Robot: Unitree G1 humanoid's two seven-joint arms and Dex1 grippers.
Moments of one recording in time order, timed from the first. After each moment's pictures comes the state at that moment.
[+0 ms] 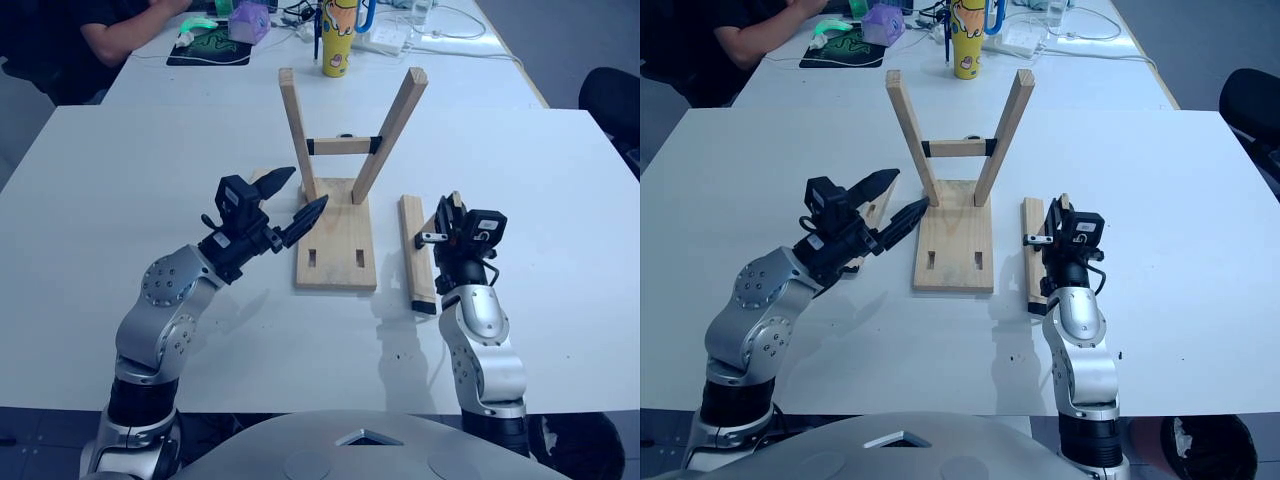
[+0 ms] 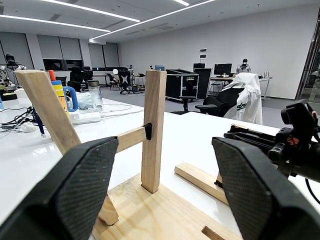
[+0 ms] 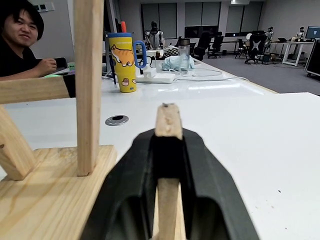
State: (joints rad) left arm -0.05 0.33 -0.08 -0.52 -0.45 0.38 -0.52; right arm 0.17 -0.08 0.04 -0.46 0.10 0.30 -0.10
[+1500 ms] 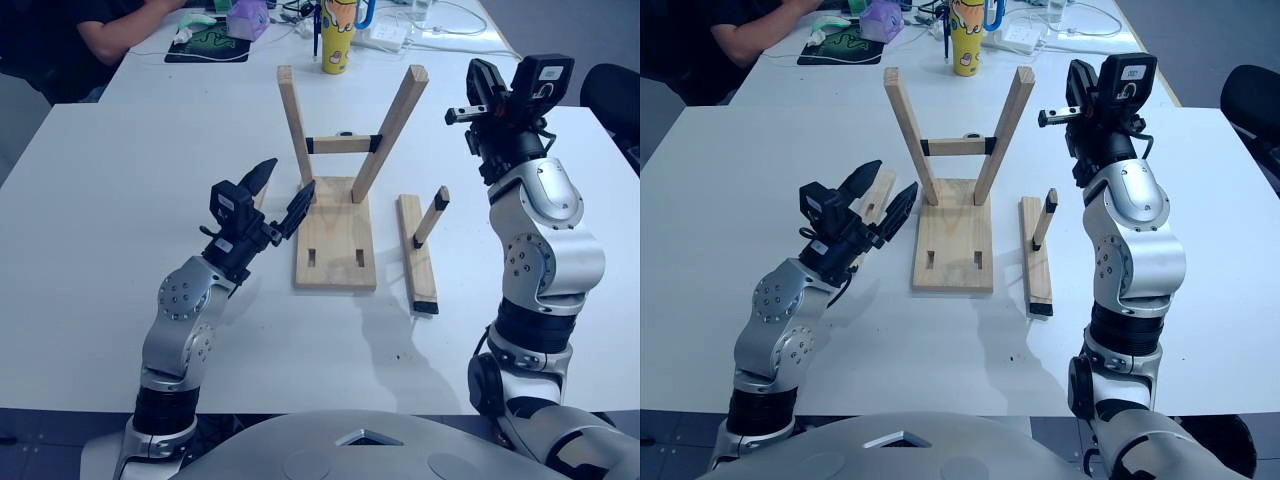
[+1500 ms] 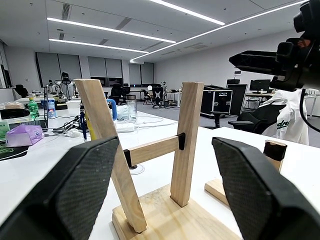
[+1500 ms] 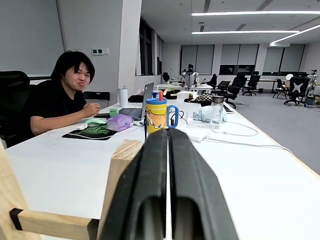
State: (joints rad) left arm 0.02 0.21 -0.11 -0.46 -0.31 0.18 -0.40; right arm -0.44 -0.25 -0.17 -0.44 0.28 0.66 0.07
